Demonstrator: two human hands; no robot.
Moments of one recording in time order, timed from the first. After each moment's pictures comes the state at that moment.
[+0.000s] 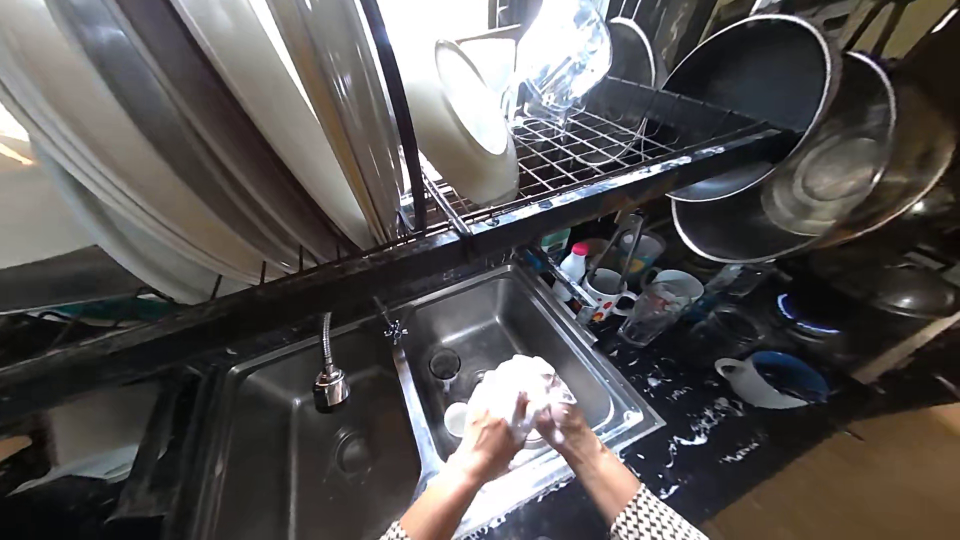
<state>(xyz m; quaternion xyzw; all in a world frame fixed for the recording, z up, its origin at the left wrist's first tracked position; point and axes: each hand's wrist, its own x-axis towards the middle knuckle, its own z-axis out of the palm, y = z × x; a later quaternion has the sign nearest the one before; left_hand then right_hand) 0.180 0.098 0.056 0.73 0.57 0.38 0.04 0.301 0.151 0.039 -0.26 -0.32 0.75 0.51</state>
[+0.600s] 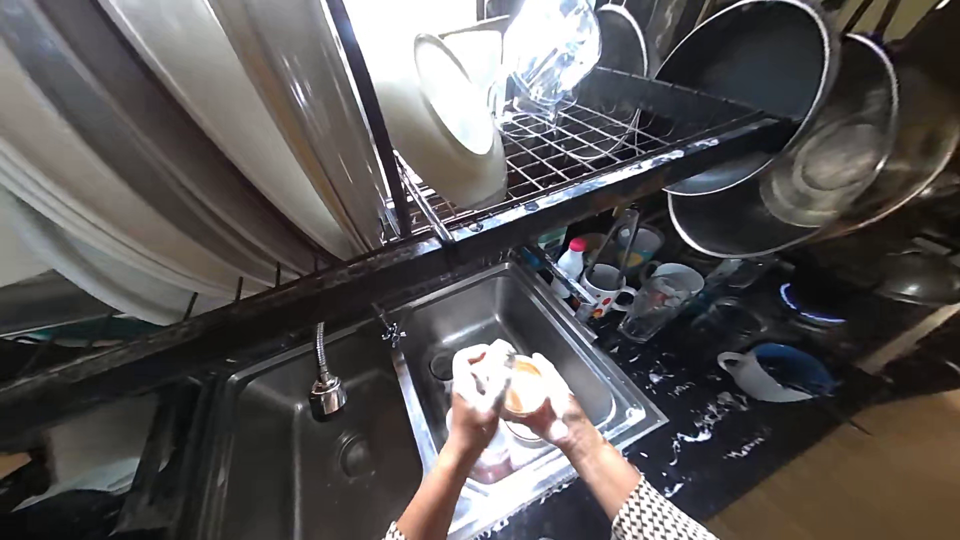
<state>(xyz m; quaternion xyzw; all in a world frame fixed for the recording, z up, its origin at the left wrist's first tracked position) 0.169 0.111 0.078 0.50 0.53 0.62 0.30 0.301 0.167 0.055 -0.36 -0.14 0.85 0.36</state>
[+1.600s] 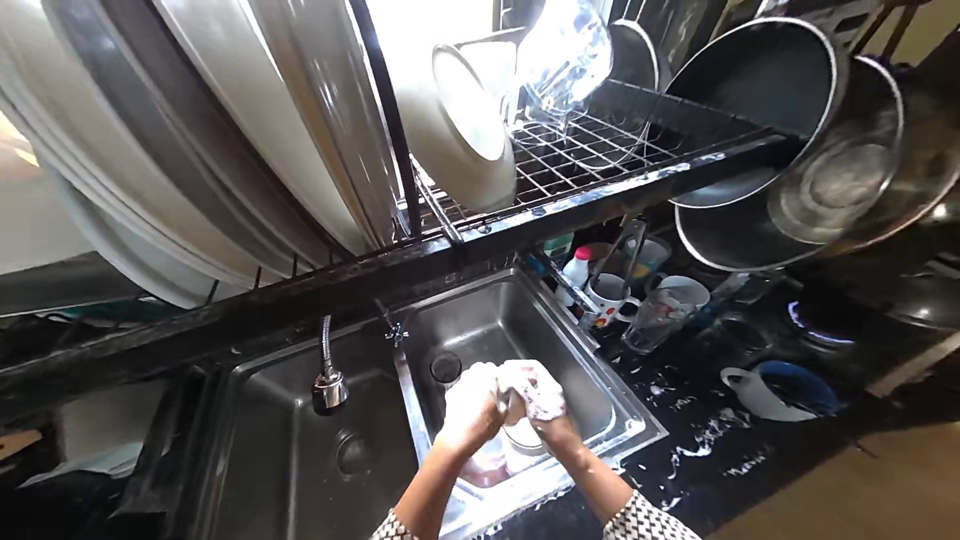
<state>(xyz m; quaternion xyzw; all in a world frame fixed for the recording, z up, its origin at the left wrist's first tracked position) 0.163 0.123 0.123 0.63 0.72 0.10 0.28 0.290 0.158 0.048 -0.38 -0.59 0.52 0.49</state>
